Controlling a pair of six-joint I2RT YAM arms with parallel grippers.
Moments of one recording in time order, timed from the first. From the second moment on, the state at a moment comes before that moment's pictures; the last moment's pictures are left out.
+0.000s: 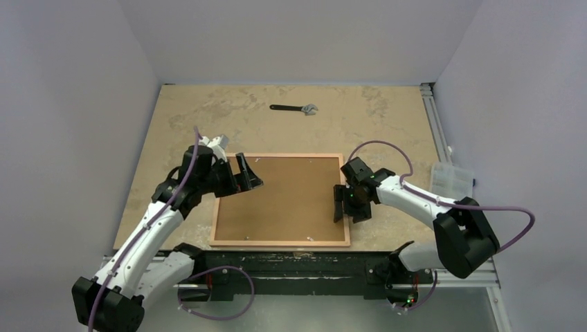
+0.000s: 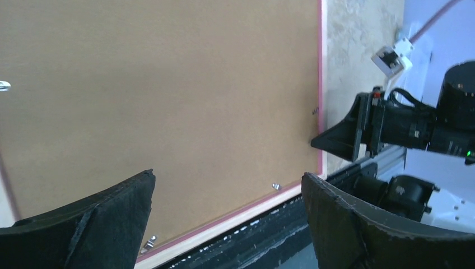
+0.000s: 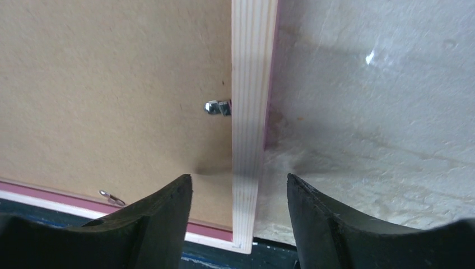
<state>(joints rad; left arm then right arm) -0.33 0.88 0.76 -0.58 0.31 -0.63 0.57 1.37 0.74 -0.70 -0.10 0.59</state>
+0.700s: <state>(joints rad) -0.49 0.94 0.83 -0.50 0.35 -0.61 0.56 1.32 0.66 -0.73 -0.20 0.59</state>
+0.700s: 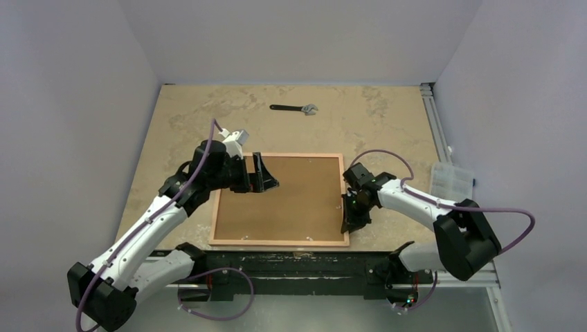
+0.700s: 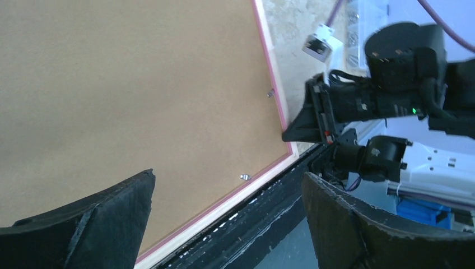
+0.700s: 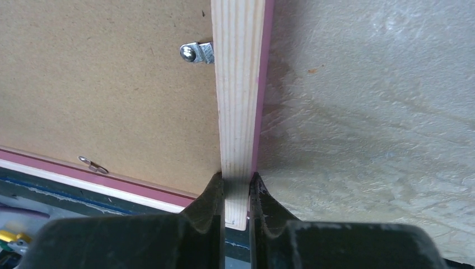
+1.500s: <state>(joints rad) -1.17 1.15 1.10 -0.72 -0.14 -0.36 0.53 1.45 1.10 -0.97 -0.18 0.51</state>
